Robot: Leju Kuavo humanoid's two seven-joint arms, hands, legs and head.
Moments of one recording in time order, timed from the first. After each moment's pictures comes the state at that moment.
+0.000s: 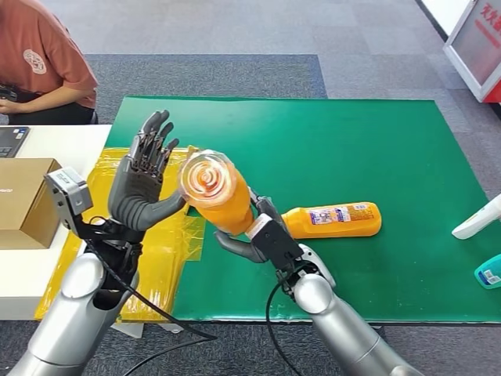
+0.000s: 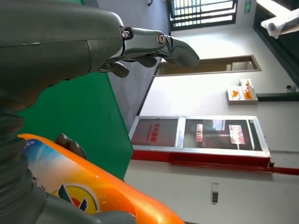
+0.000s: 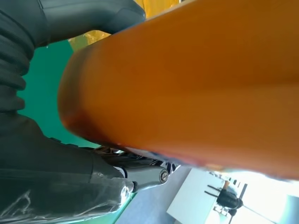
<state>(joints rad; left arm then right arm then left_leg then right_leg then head) -0.43 -0.05 -0.51 -1.57 0.41 0.01 -0.13 -0.29 0.01 0.54 -1.37 0.25 -0.11 -0.27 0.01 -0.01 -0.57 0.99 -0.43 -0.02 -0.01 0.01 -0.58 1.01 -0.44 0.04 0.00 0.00</state>
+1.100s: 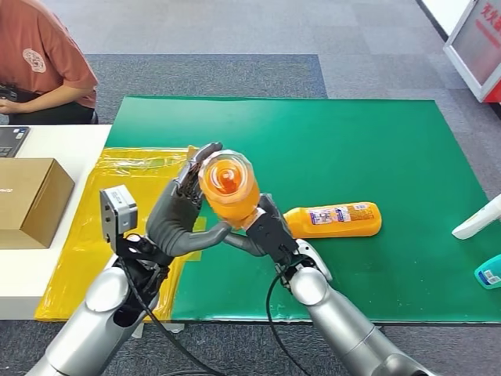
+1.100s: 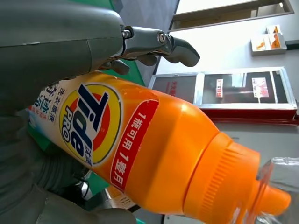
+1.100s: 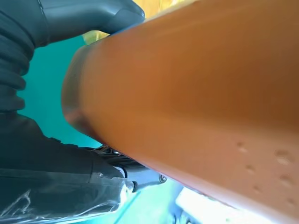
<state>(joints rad) -0.41 -0.06 -0.66 -1.55 0.46 -0.07 -0.09 -0.34 0.01 0.54 -1.27 0.28 -0.17 -0.27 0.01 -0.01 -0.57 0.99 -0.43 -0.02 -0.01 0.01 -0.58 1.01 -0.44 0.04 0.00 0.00</state>
